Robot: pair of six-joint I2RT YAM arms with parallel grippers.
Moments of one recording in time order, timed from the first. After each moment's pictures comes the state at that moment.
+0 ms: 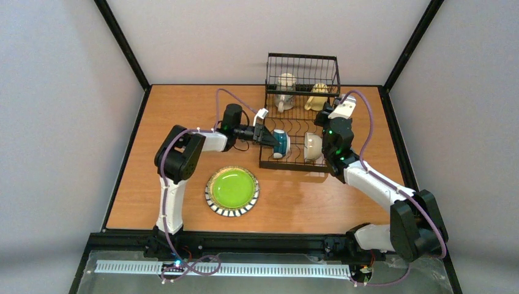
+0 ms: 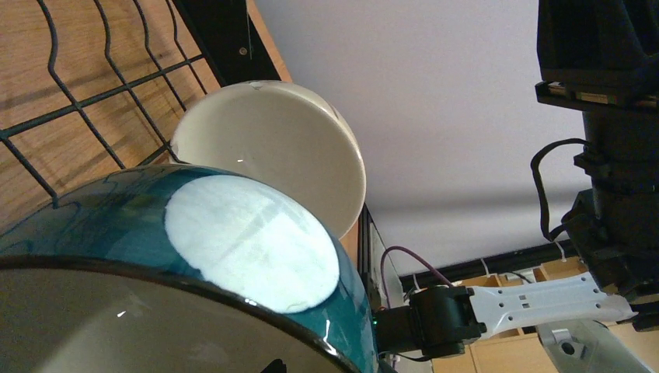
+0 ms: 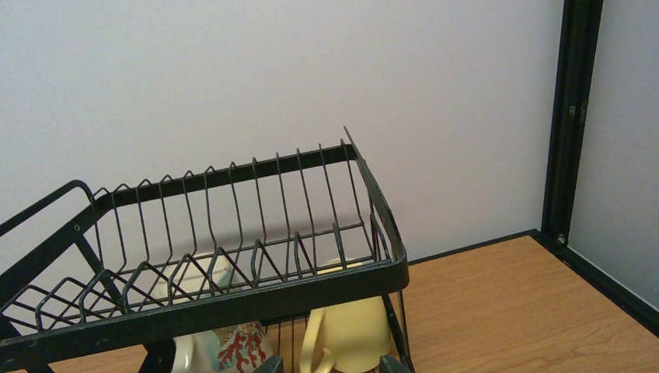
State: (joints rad) left arm -0.44 2.16 1.24 0.58 1.19 -0.84; right arm 0.42 1.30 0.73 0.61 0.56 0.16
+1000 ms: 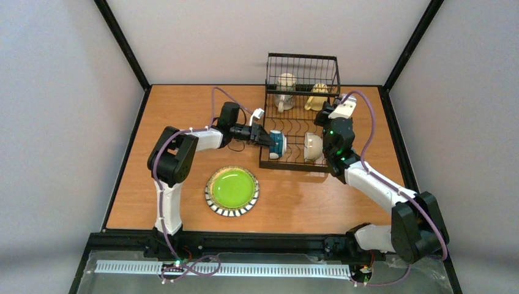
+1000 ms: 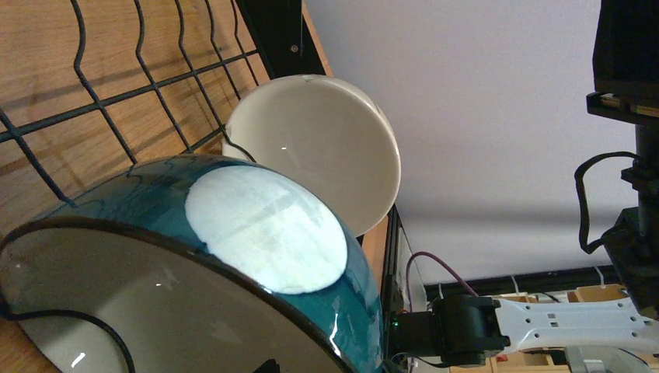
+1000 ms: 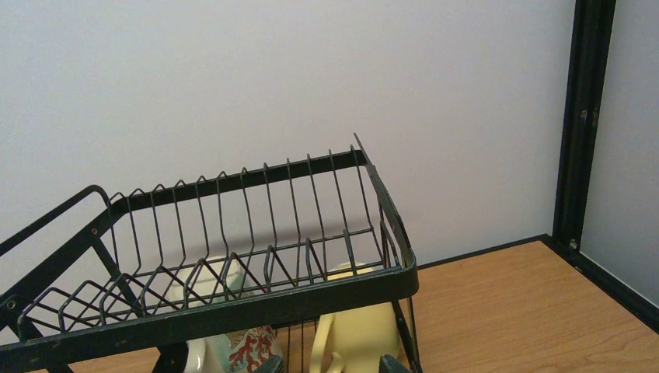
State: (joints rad) left arm -0.41 2.08 1.24 0.29 1.12 -0.68; right arm 0.42 1.28 0.73 0.61 0.54 0.17
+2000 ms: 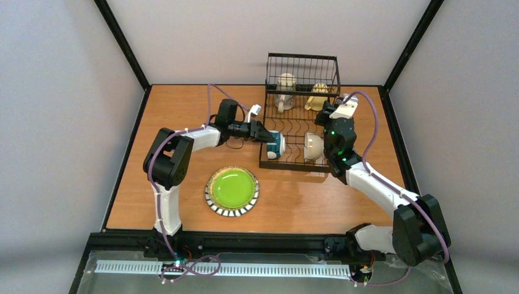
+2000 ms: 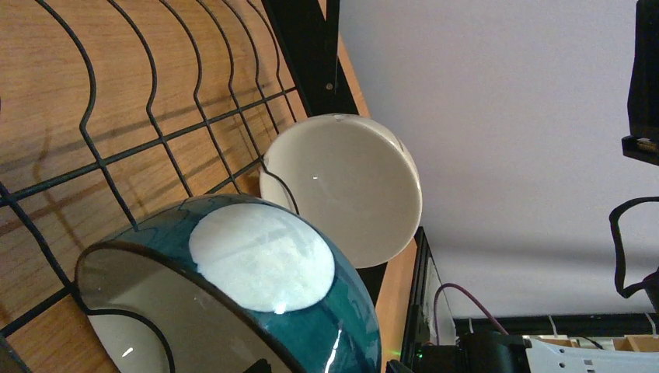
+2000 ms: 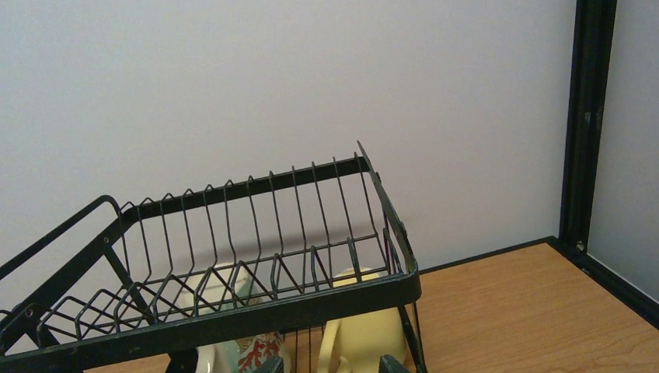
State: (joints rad) left arm -0.40 2.02 1.25 0.20 1.01 -0.66; right arm 0.42 1.26 0.73 0.60 0.53 0.18
